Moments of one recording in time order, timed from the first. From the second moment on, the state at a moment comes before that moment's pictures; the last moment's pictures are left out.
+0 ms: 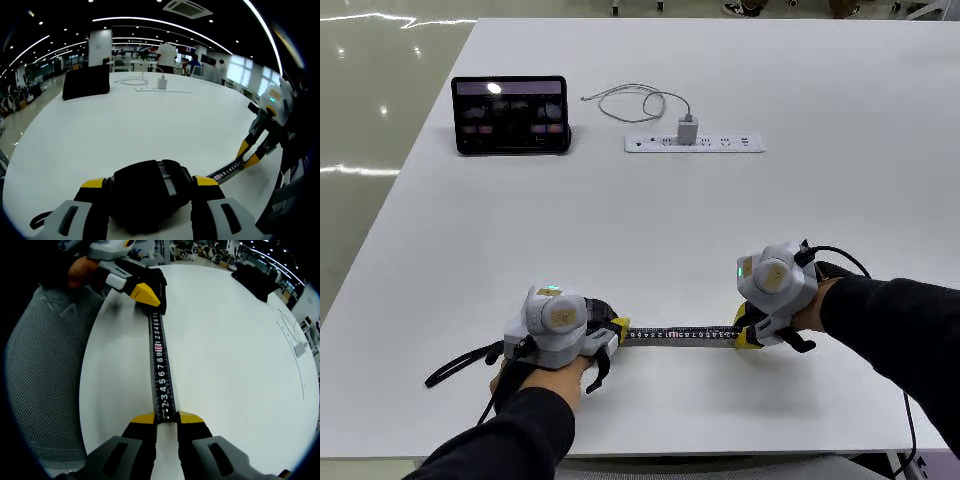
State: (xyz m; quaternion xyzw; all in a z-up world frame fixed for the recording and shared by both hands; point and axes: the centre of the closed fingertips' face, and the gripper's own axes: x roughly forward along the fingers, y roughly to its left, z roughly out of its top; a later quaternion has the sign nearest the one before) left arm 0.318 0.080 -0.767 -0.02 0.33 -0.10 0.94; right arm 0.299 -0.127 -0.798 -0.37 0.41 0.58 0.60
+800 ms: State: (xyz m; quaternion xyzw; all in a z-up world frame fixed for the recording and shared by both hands) left arm 0.317 0.080 -0.766 -0.02 0.33 -0.10 0.94; right arm 0.296 -0.105 -0.797 -0.36 0.40 0.59 0.61
